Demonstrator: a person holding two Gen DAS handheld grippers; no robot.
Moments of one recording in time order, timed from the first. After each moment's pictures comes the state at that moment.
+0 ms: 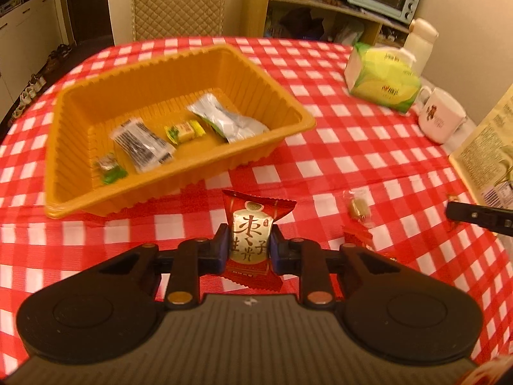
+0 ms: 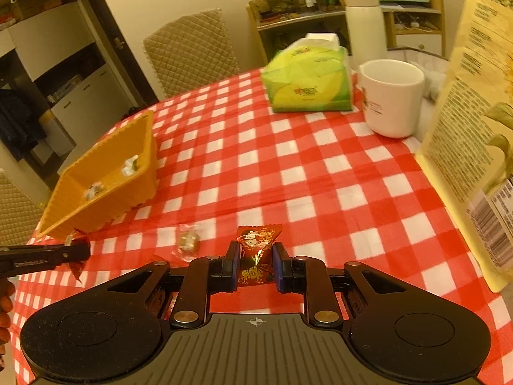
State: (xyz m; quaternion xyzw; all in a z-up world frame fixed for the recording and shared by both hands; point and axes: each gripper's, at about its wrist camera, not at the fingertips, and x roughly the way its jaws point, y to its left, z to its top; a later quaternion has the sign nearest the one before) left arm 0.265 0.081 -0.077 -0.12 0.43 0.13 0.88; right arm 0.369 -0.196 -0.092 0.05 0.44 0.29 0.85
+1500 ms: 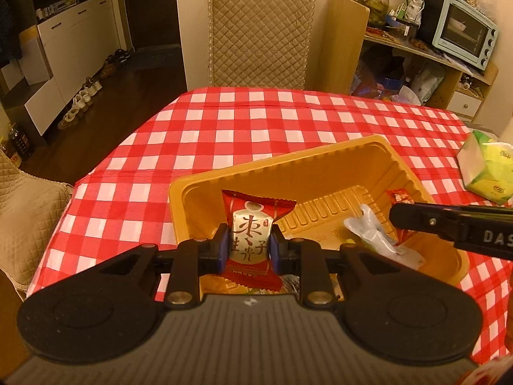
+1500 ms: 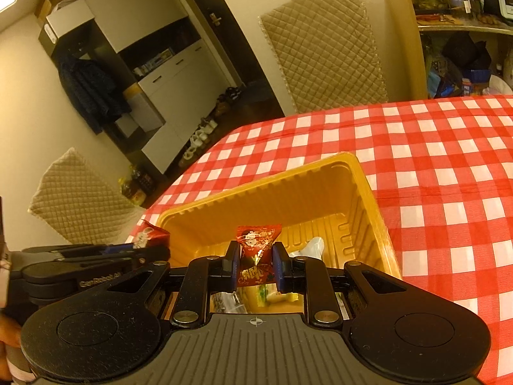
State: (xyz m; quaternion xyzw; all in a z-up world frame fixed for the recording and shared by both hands) left arm 0.327 0.258 -0.053 -0.12 0.42 0.24 0.87; right arm 0.452 0.086 -0.074 0.06 0.43 0.46 0.77
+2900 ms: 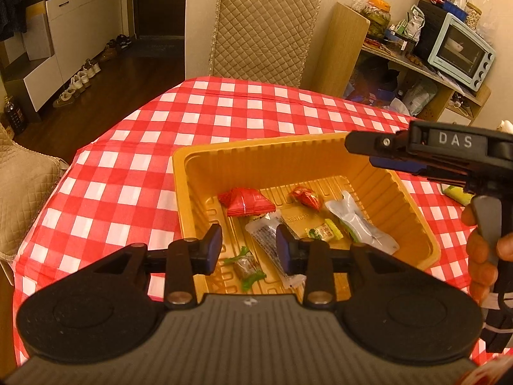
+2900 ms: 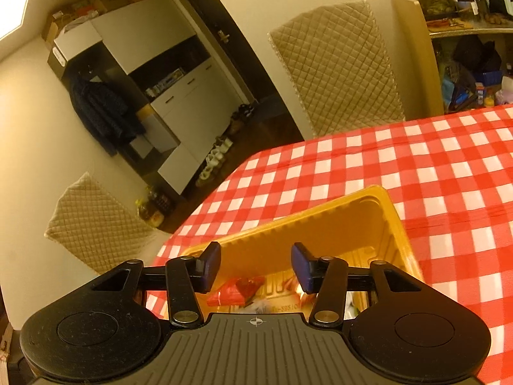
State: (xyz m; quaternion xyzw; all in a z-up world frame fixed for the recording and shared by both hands) left arm 0.285 0.243 -0.041 -0.18 0.40 0.23 0.87; right arm 0.464 0.103 -0.057 0.10 0.42 0.48 0.77
